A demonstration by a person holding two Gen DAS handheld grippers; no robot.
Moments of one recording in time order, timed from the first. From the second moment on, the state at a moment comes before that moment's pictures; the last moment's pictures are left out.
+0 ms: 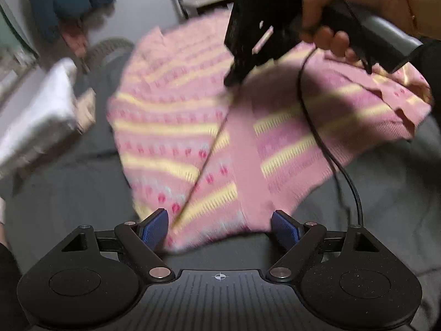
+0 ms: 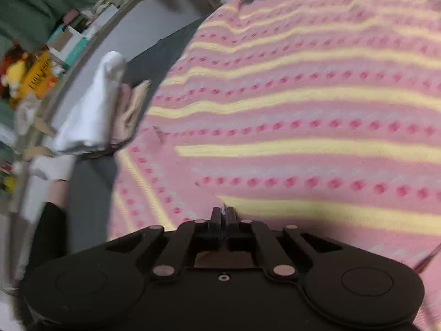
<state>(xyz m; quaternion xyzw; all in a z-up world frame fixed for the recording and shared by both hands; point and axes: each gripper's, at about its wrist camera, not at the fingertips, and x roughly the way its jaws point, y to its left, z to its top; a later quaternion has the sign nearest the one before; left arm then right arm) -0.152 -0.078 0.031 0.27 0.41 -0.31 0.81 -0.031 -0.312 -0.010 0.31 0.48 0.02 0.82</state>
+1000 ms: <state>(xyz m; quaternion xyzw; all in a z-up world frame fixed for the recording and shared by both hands) -0.030 -0.066 0.039 0.03 0.32 -0.38 0.87 0.204 -0.264 0.080 0.15 0.46 -0.05 0.88</state>
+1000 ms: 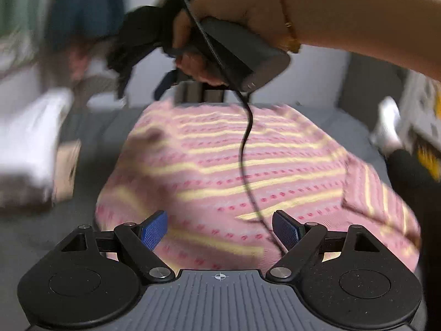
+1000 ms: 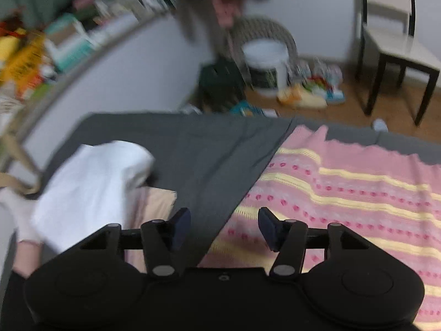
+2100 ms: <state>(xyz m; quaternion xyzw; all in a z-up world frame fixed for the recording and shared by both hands) -0.001 -0.015 0.018 -0.07 0.41 -0.30 0.86 0.144 -0.303 0.038 0.17 0.40 -0.18 0.89</state>
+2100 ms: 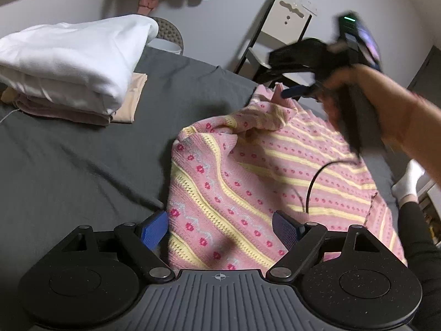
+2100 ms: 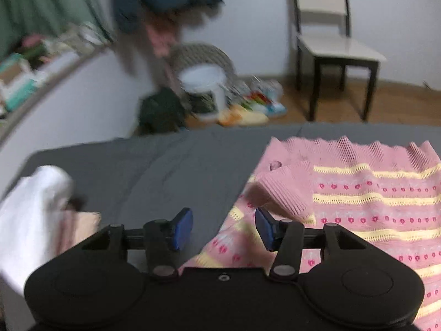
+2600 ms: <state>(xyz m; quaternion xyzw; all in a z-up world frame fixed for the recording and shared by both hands) -0.002 -0.014 0.020 -0.07 0.41 -0.30 0.86 0.140 -0.340 0.002 0.32 0.42 -0.28 0.81</state>
